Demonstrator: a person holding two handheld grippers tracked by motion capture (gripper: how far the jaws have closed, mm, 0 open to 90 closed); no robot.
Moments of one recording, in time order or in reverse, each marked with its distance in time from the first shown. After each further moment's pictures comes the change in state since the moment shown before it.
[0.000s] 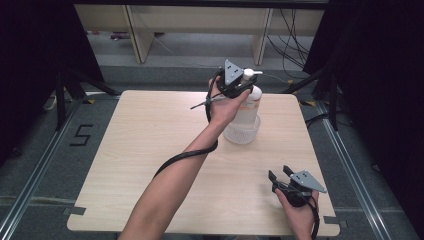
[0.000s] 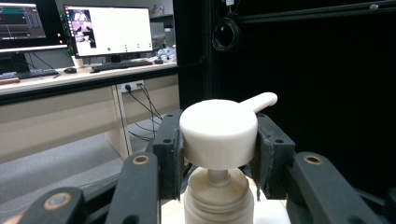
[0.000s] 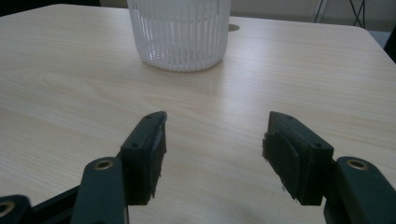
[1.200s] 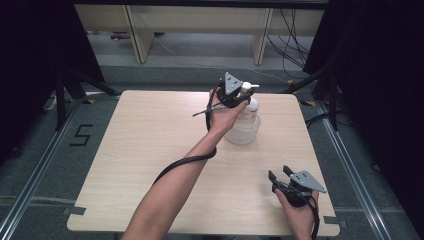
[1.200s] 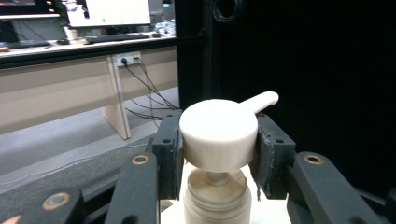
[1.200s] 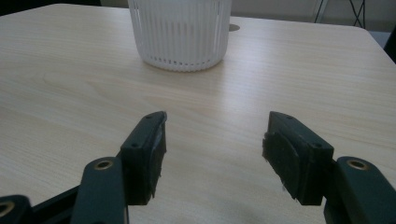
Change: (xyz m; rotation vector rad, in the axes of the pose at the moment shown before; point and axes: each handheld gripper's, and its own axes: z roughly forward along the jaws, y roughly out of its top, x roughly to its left) left arm 0.001 -0.038 0.007 0.088 -0.013 -0.012; right arm -0.001 0.000 0.000 0.005 -0.014 -0.030
